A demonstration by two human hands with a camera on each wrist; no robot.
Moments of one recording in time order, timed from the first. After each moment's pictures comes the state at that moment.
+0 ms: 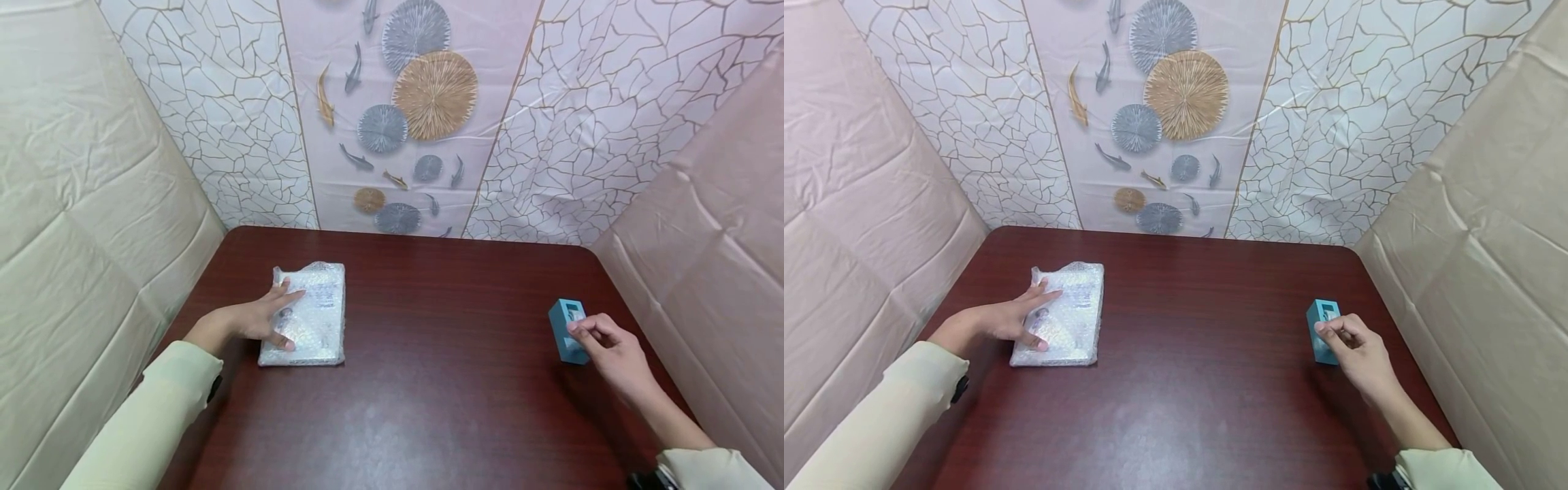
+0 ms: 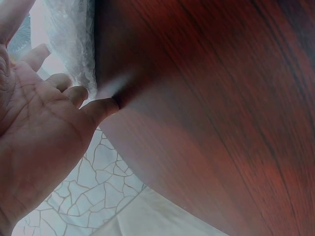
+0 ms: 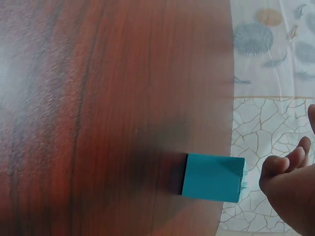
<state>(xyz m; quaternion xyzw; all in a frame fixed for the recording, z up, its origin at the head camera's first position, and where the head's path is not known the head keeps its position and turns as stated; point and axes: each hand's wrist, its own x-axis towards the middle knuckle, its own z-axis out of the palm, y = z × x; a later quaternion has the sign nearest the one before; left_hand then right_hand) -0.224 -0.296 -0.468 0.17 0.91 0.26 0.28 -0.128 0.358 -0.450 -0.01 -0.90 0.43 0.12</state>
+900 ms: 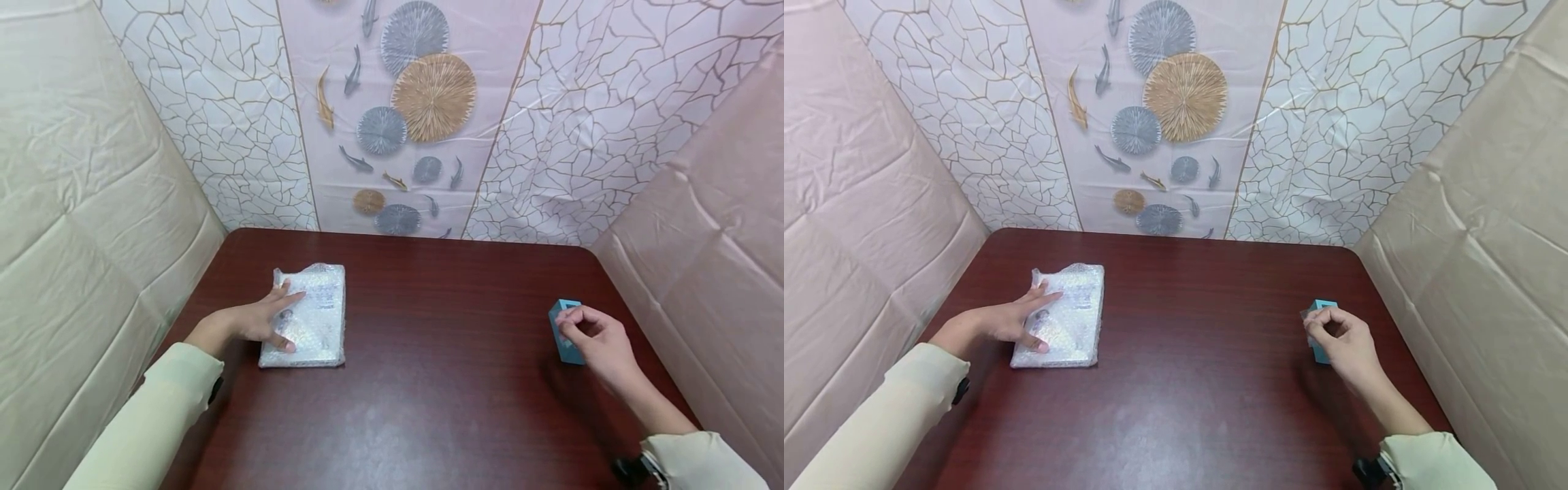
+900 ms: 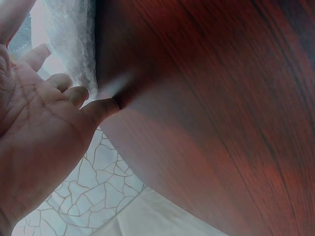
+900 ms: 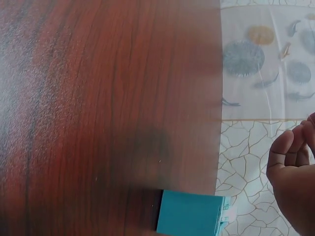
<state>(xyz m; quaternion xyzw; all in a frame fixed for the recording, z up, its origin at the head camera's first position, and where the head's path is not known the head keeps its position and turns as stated) -0.223 -0.298 -0.469 0.18 0.91 0.26 0.28 -0.138 0.331 -0.437 0.04 -0.85 0.51 0.11</state>
